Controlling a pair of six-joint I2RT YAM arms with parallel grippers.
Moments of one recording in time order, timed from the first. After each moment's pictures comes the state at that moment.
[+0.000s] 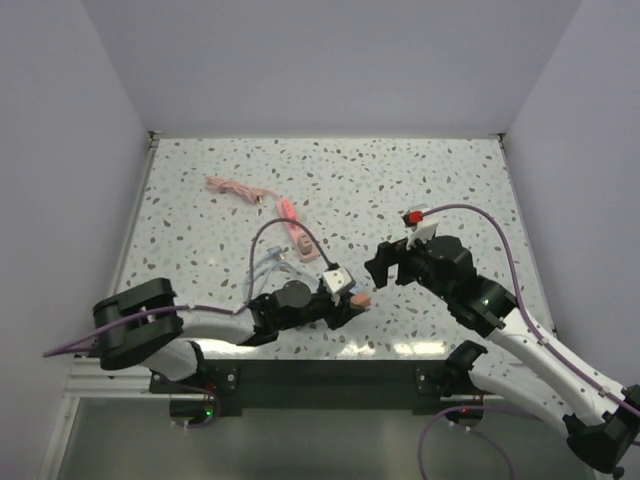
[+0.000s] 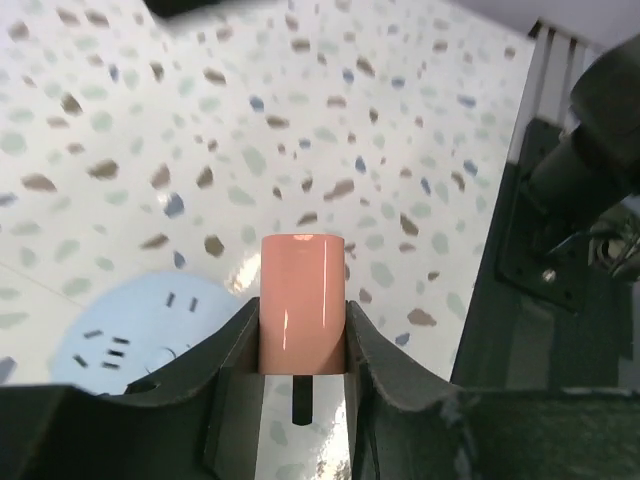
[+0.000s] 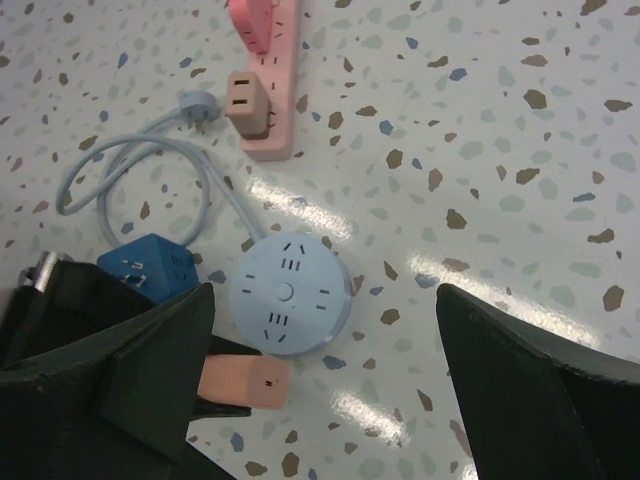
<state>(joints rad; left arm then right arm) -1.19 1.54 0.50 0.75 0.01 -0.22 0.71 0.75 0.71 -0.39 0.13 0.31</state>
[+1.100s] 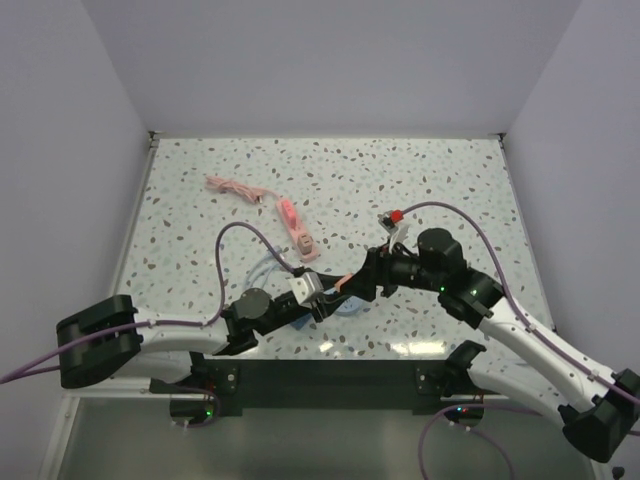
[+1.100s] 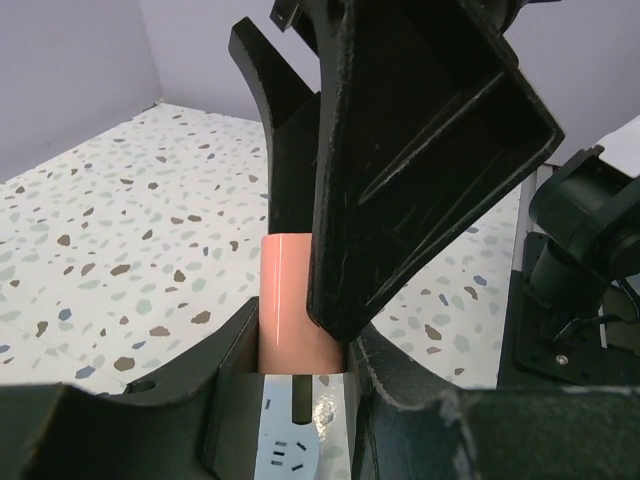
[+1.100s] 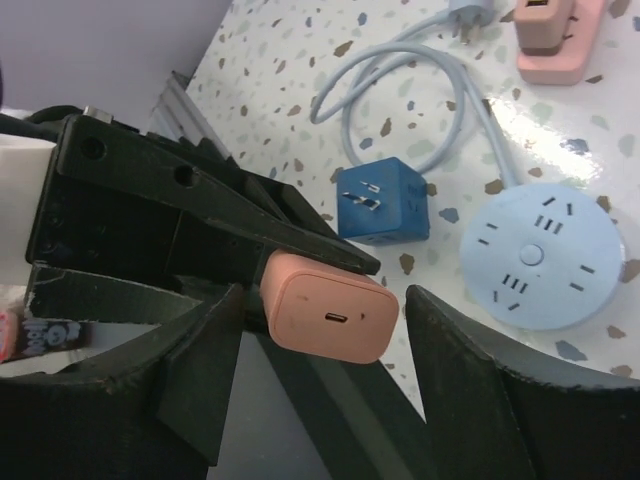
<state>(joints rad) -1.17 1.23 0.33 1.05 -0.05 0.01 0.70 0.84 0.72 -0.31 -0.42 0.55</state>
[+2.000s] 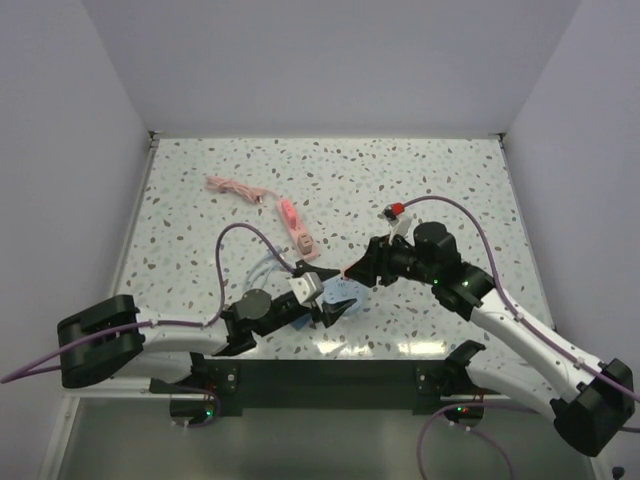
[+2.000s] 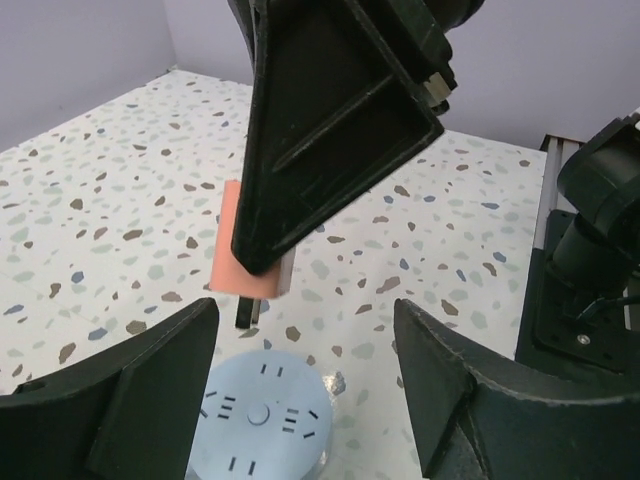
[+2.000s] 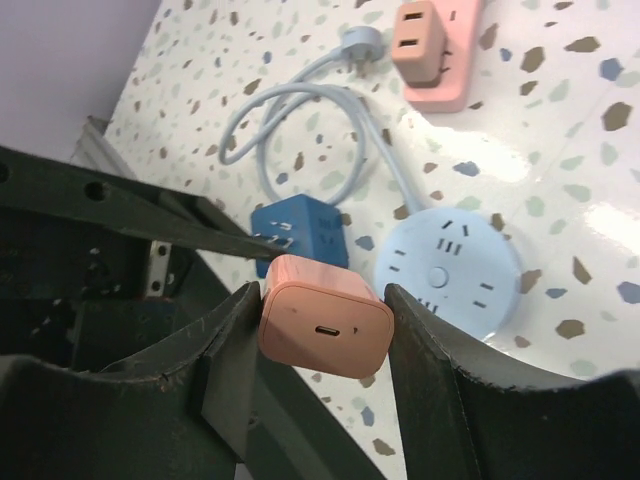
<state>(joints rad) -1.17 1.24 0.31 1.04 -0.09 0.01 0.64 0.91 0.70 -0.24 -0.35 0.53</state>
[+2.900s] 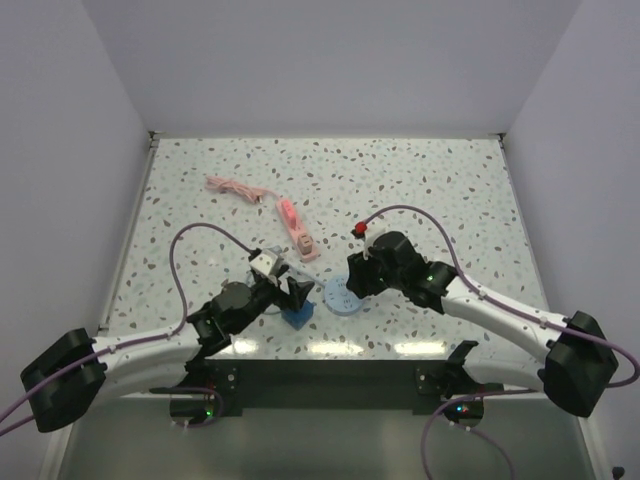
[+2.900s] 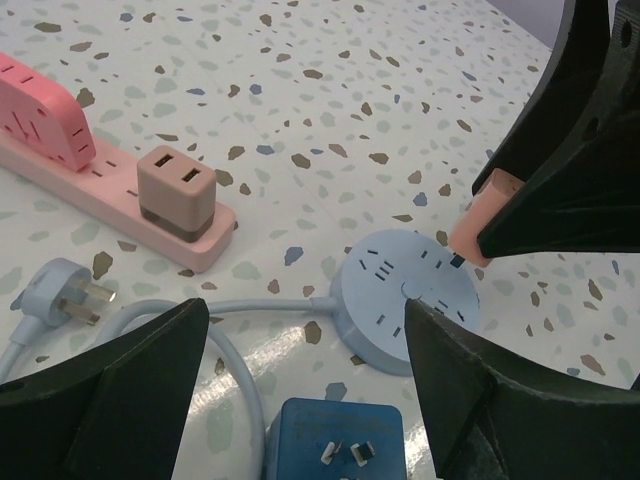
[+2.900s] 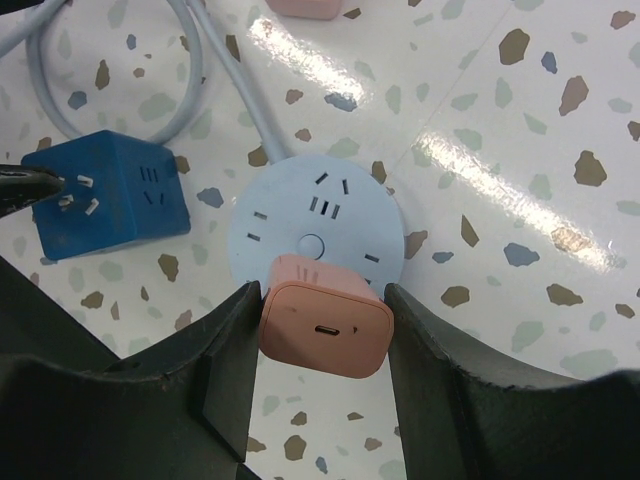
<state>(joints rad) -0.93 0.94 0.17 0.63 -0.24 -0.26 0.79 1.14 0.70 -0.30 -0.01 0.29</state>
